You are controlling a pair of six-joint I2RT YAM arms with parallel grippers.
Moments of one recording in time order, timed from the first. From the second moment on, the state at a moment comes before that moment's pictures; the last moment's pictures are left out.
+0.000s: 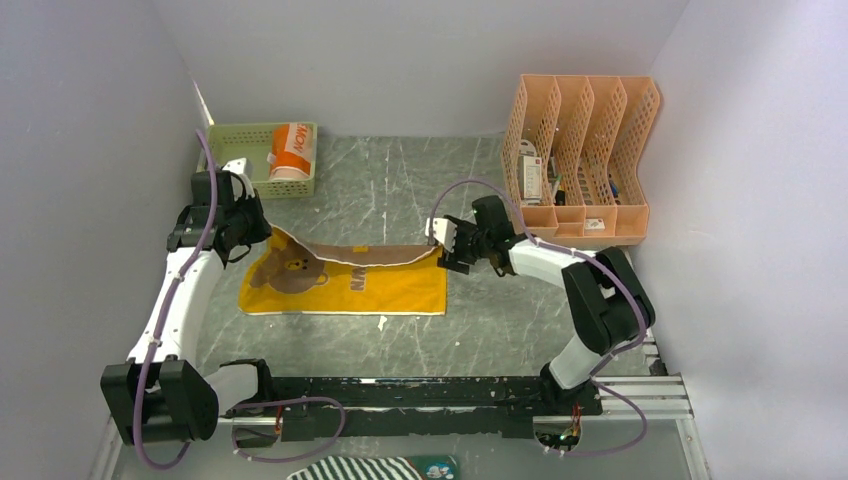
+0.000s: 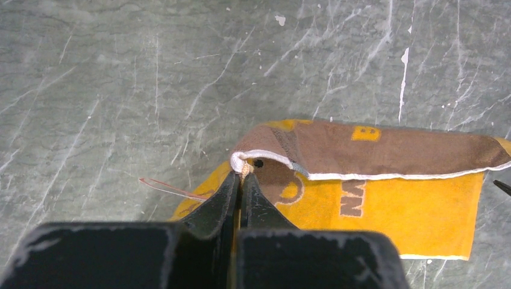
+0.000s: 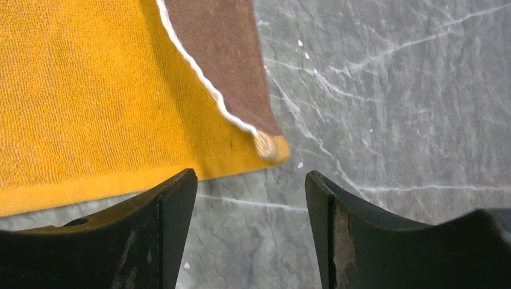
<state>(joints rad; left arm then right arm) 0.07 1.14 0.97 -0.56 0.11 -0.17 0.44 1.63 0.82 0.03 -0.50 -0.94</state>
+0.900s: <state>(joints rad) 0.09 1.09 1.00 -0.54 0.10 -0.21 0.43 1.26 0.69 0.33 -0.33 -0.77</state>
